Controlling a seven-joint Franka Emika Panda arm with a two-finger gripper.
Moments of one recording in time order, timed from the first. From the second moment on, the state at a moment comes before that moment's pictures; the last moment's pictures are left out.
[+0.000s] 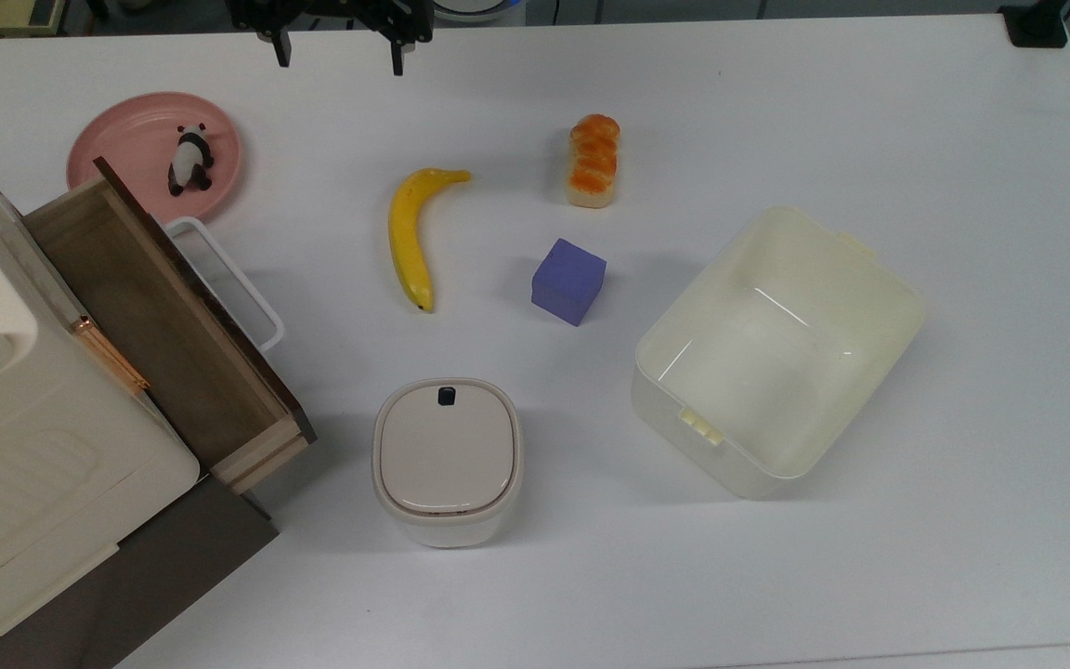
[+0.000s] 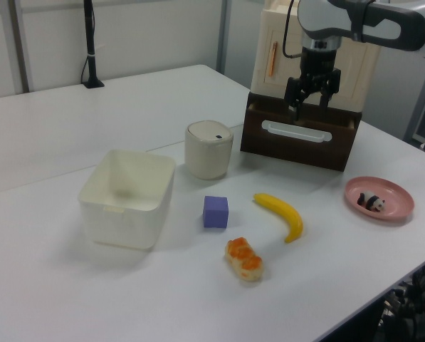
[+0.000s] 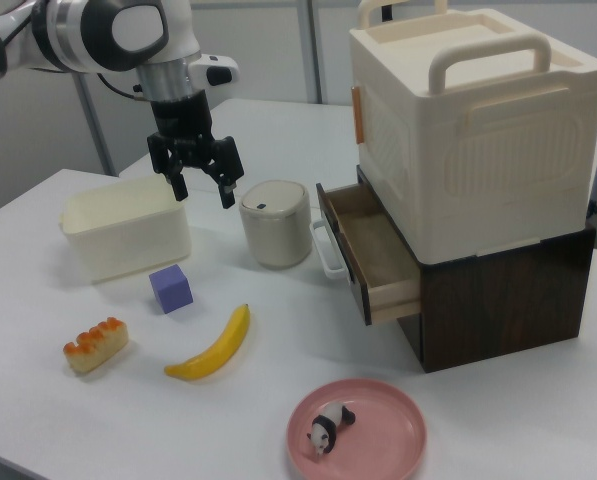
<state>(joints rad) -0.04 0.05 -0.04 -1.60 -0.08 1.62 -0.05</state>
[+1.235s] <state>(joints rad) -0.06 0.06 -0.04 -1.60 -0.08 1.65 -0.06</state>
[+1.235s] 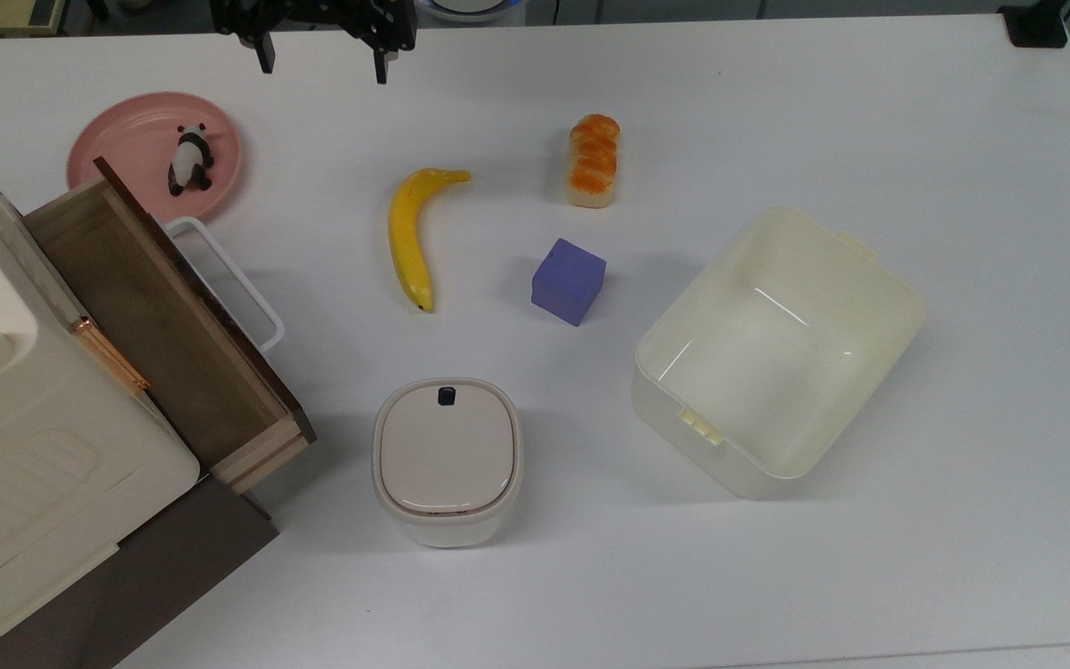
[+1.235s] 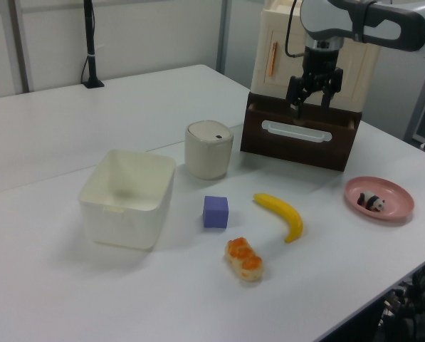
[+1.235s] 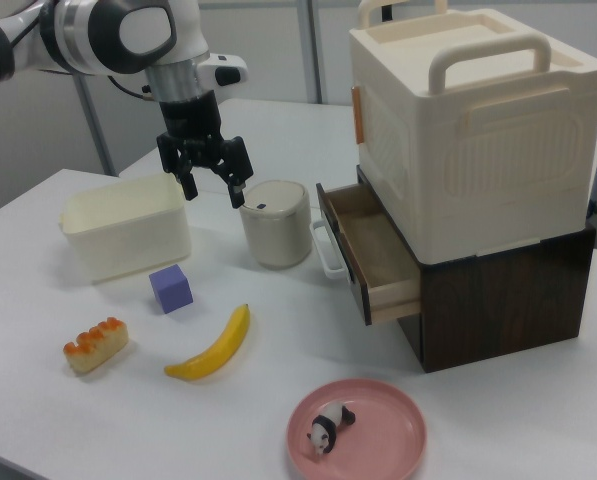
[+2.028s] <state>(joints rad) -0.06 0.06 -0.04 -1.60 -0.08 1.65 -0.07</state>
